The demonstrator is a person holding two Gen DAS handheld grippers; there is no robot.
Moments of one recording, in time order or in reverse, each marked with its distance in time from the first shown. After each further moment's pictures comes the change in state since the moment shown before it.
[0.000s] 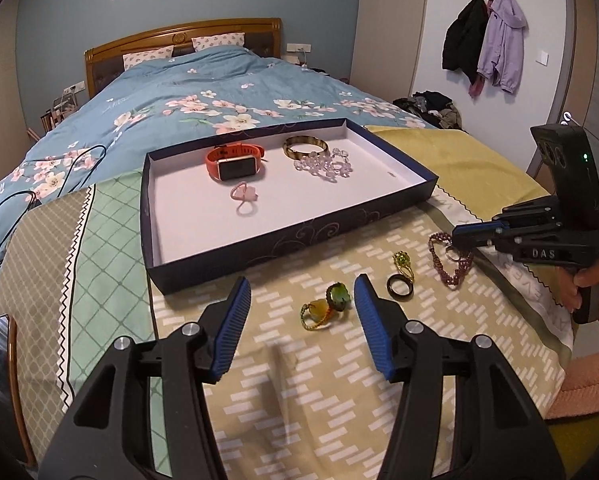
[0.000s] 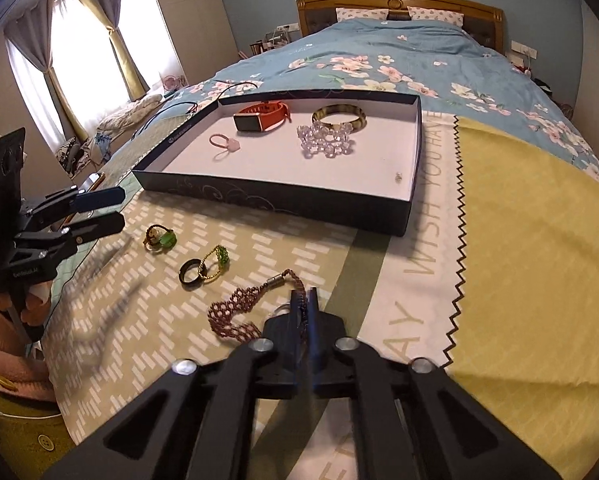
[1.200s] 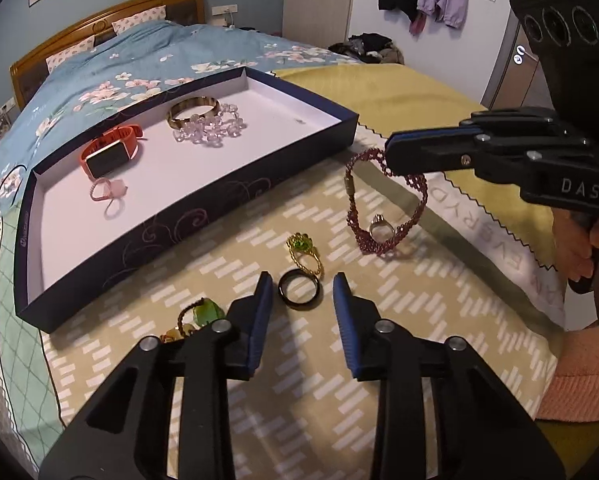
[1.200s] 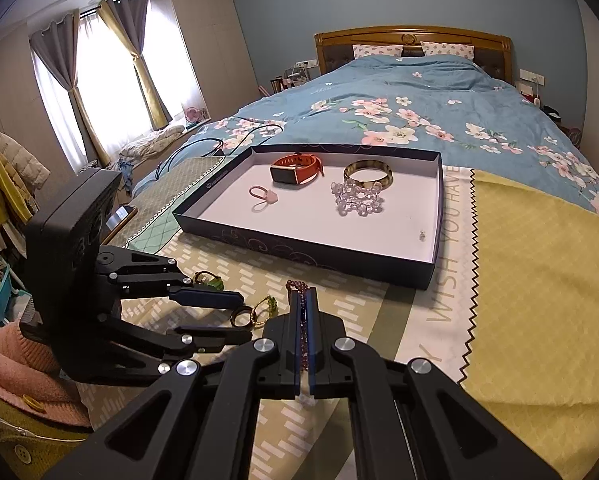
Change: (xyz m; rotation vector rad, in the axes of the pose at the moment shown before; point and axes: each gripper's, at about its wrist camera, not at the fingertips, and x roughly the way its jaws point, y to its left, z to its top) left arm 0.070 -0.065 0.012 0.177 0.177 -0.168; right arm -0.028 0.019 0.016 -0.021 -0.138 0.066
